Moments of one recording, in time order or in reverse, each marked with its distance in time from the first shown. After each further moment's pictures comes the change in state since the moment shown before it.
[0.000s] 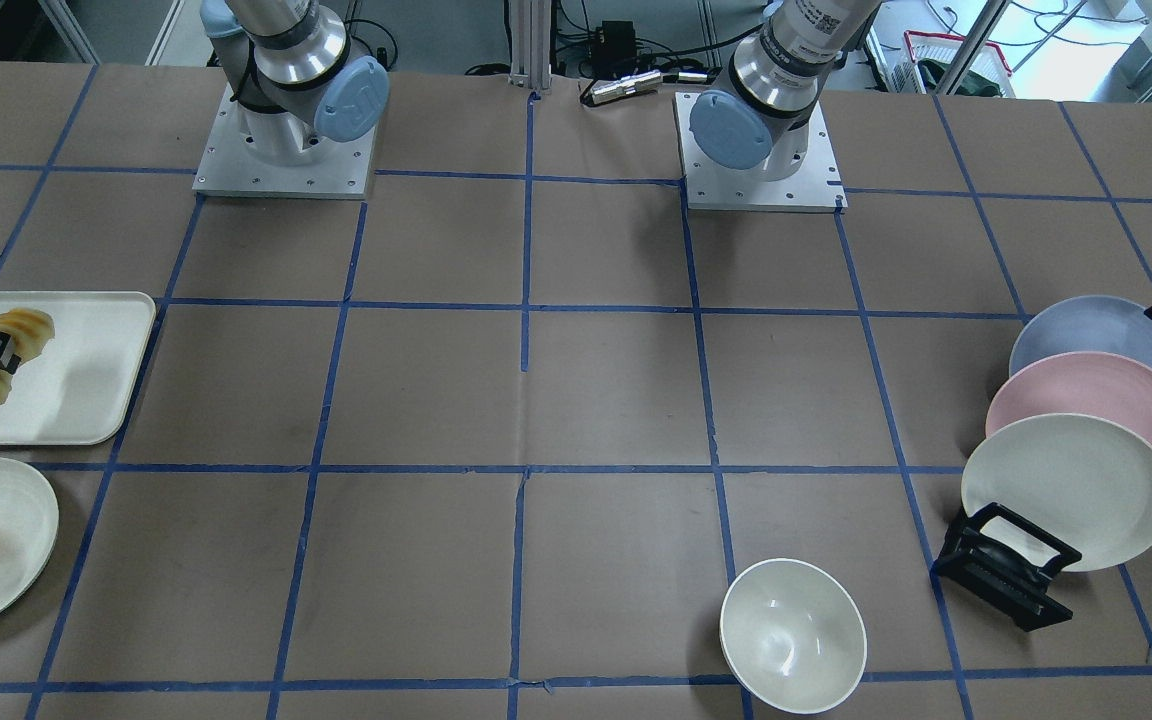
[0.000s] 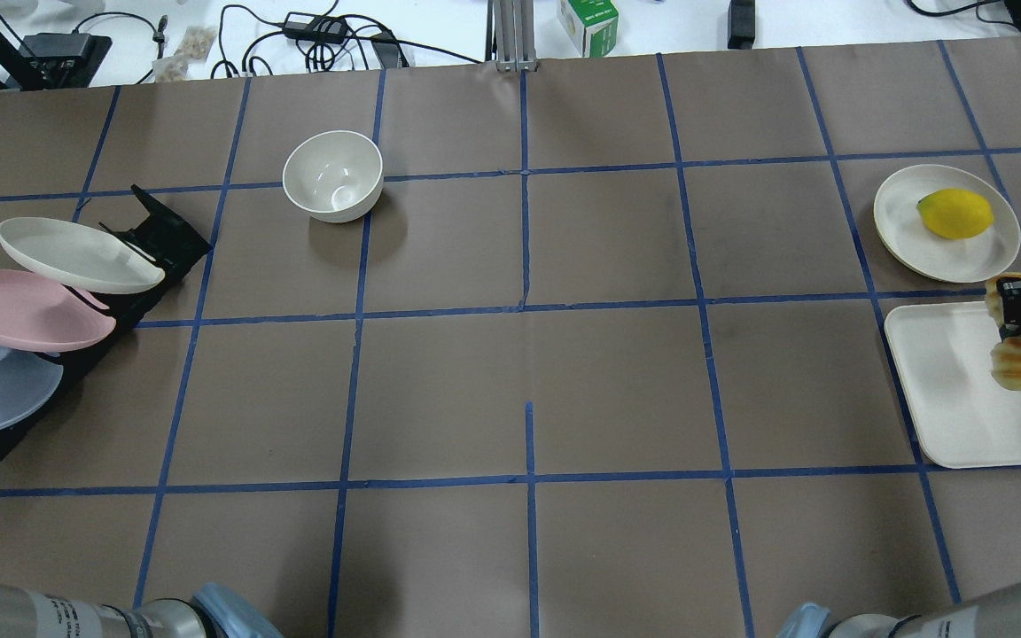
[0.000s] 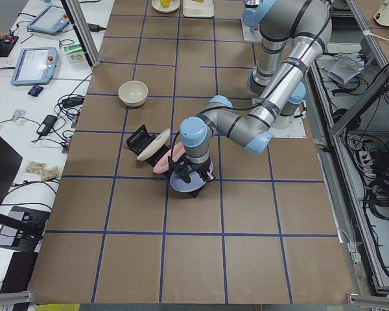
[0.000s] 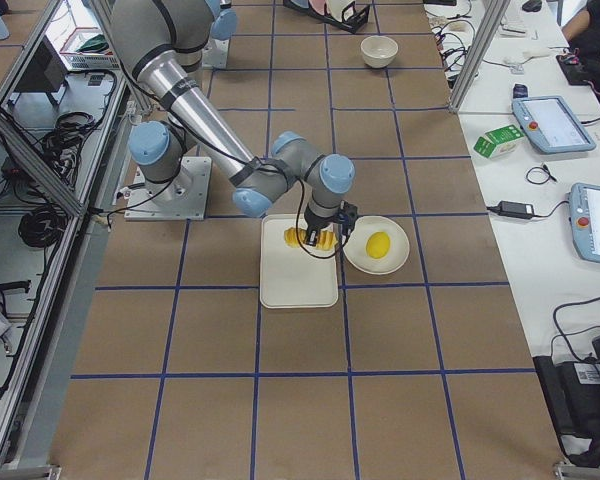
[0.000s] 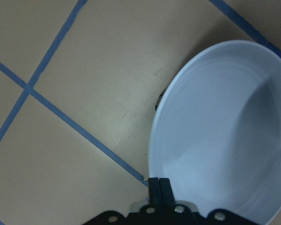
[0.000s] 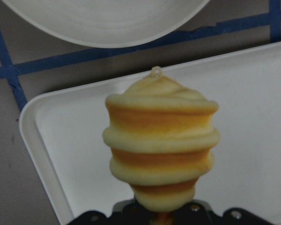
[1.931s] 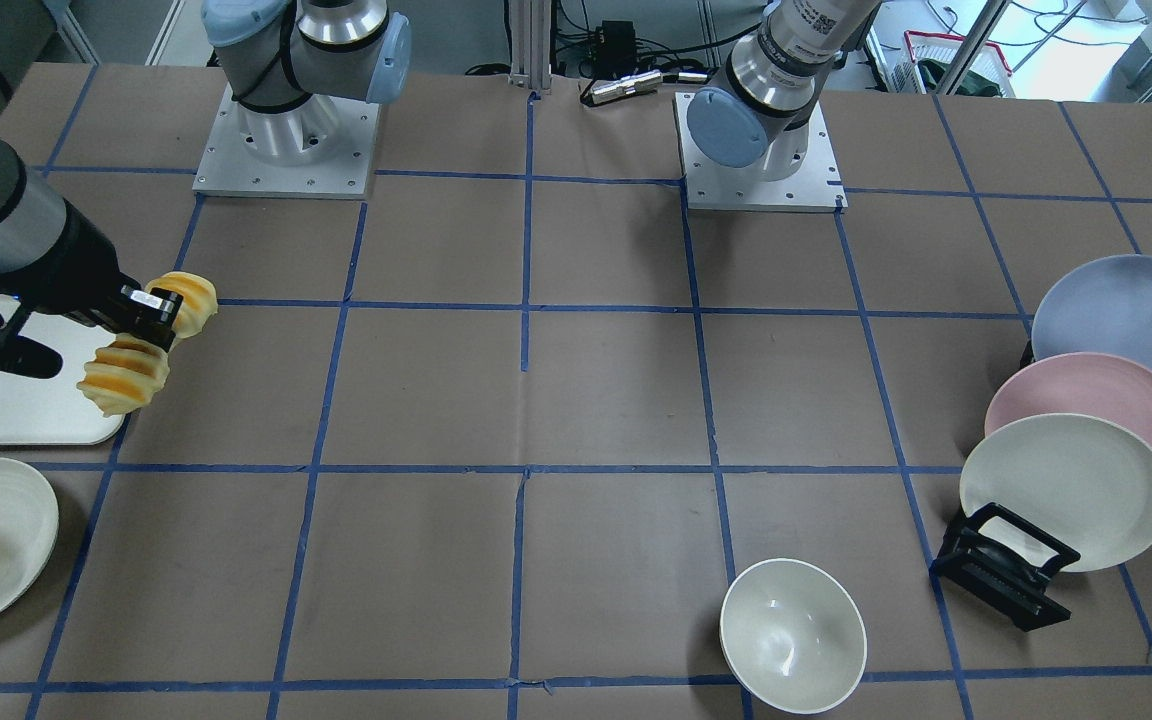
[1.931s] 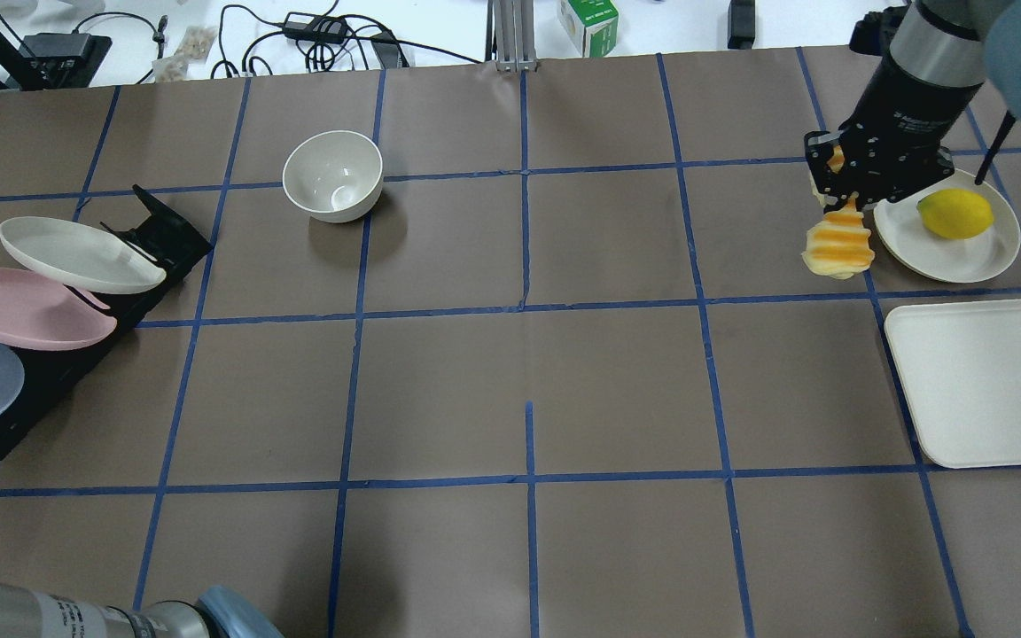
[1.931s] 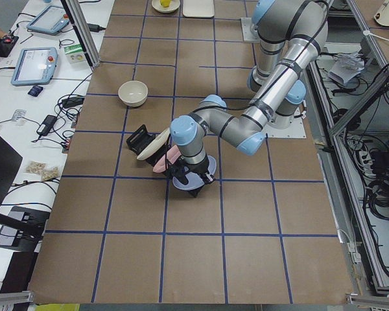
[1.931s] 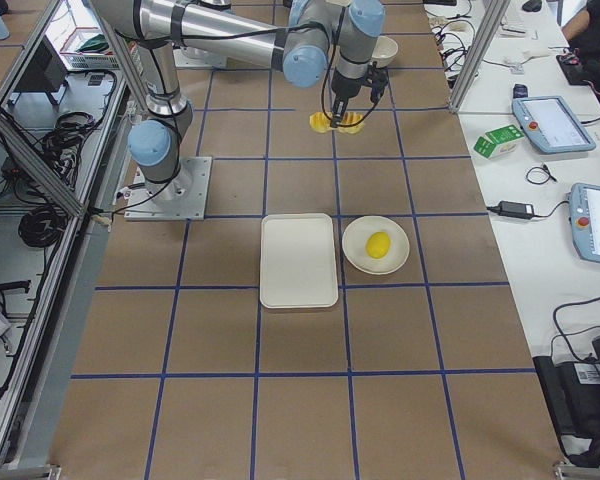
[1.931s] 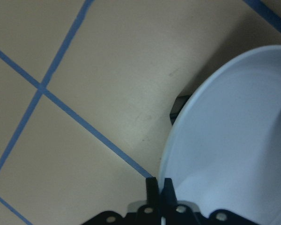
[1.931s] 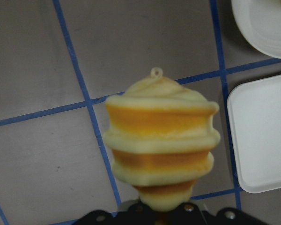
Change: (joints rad) left arm -0.030 0.012 0.095 -0.146 0.181 -0.008; right arm 0.494 -0.115 -0.301 0.424 0.123 0.523
